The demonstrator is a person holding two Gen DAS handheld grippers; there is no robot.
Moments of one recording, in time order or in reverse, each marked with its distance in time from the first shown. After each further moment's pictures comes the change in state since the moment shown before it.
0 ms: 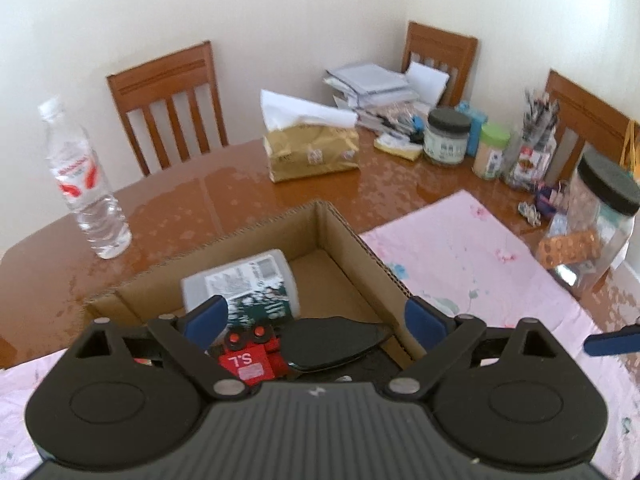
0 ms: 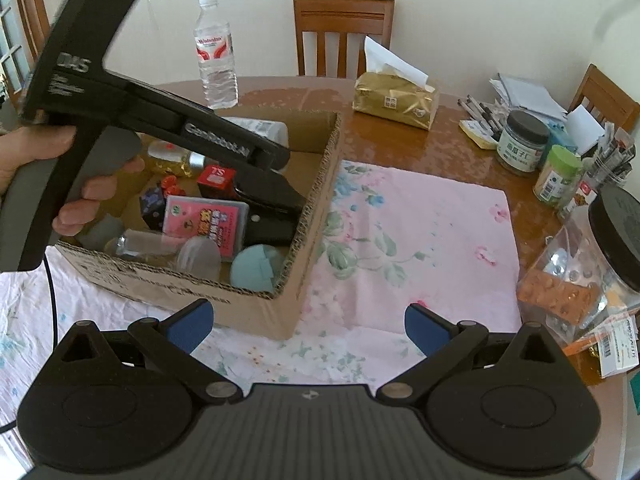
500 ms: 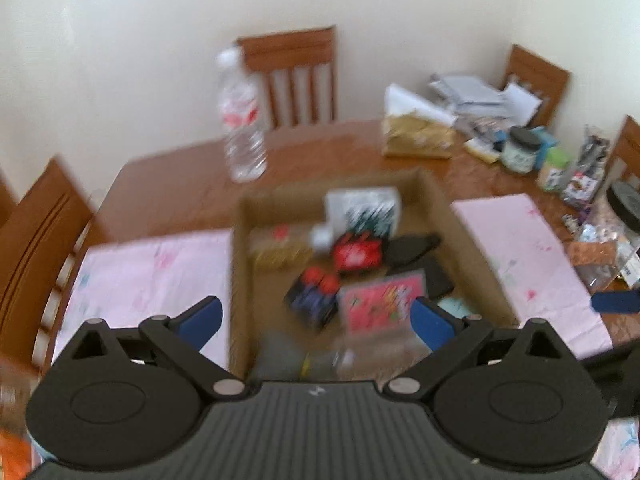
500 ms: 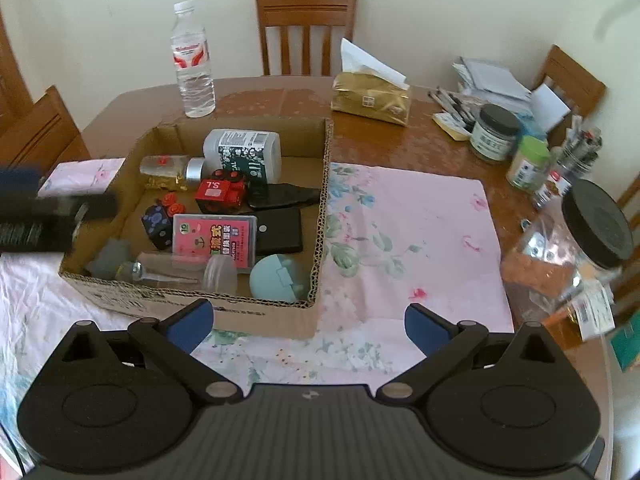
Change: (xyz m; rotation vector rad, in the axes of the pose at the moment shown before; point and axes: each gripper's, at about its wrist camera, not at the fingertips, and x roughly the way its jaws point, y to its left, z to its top) left arm -0.119 0.025 -0.060 -0.252 0.072 0.241; right arm -0.025 0.041 0.019 0.108 0.051 -0.126
